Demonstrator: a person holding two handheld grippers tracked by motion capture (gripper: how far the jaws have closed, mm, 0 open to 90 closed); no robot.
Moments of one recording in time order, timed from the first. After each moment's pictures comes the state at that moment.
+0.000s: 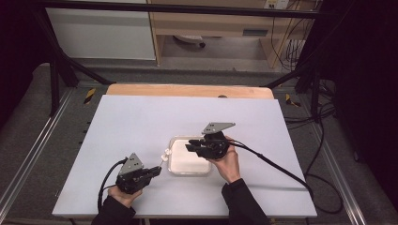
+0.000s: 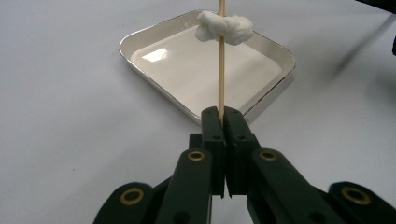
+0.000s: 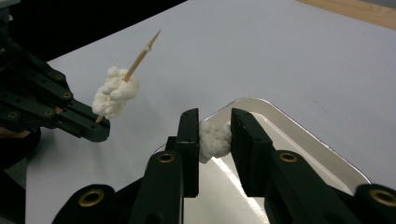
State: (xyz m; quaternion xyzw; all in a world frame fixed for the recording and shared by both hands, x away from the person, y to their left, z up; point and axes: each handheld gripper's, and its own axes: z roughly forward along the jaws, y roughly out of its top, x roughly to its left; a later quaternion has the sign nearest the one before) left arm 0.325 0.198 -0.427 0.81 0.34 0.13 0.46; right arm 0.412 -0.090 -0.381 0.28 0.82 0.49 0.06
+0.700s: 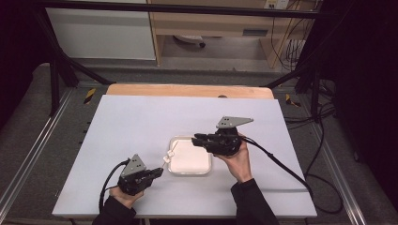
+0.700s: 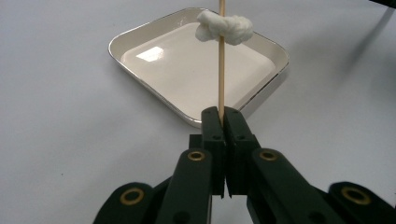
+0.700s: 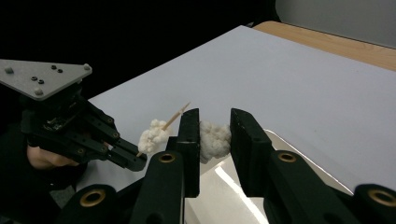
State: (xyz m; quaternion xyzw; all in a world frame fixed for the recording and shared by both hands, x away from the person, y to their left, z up) left arm 0.323 0.192 -0.428 0.81 0.32 0.13 0.46; right arm 0.402 -0.116 -0.346 0.28 0.79 0.55 0.04
